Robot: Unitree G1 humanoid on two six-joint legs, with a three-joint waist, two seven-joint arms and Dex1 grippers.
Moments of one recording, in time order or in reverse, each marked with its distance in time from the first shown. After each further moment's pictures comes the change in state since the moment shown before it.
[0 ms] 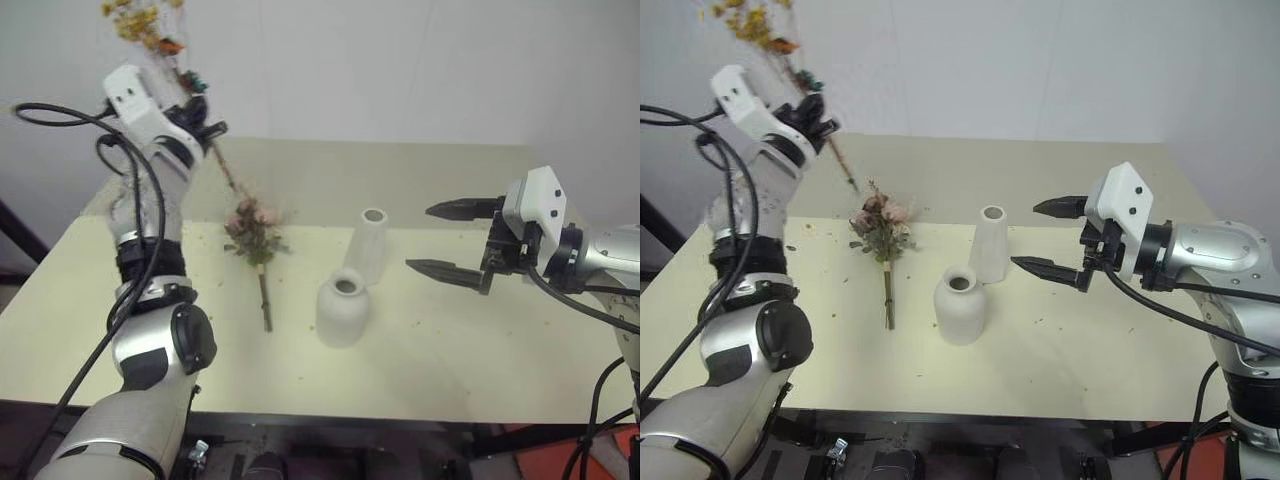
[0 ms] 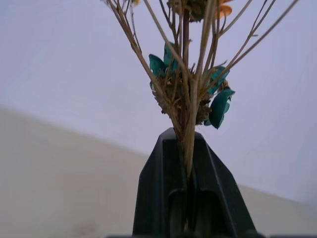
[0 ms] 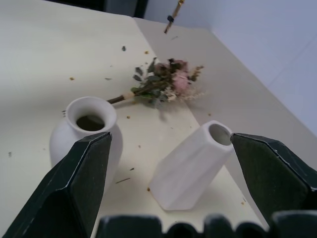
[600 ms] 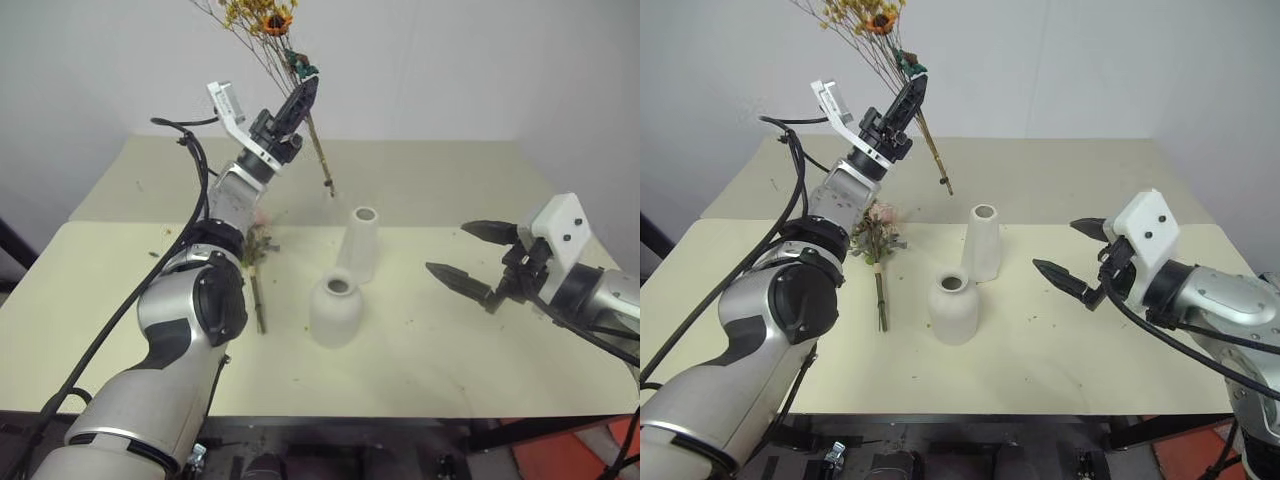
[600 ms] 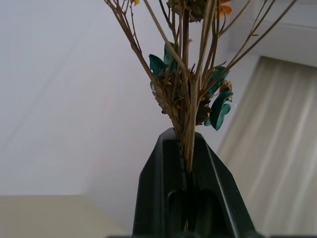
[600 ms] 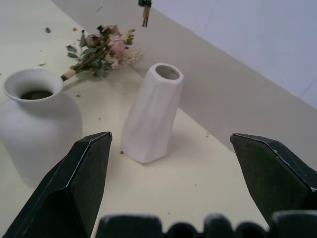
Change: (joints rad) left arm -0.221 -0.113 0.073 0.573 -0.136 -0.242 -0.662; right arm 0.246 0.046 -0.192 -0.280 0.078 0.251 -0.353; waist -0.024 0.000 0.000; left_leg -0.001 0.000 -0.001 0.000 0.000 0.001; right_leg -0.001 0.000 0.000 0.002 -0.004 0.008
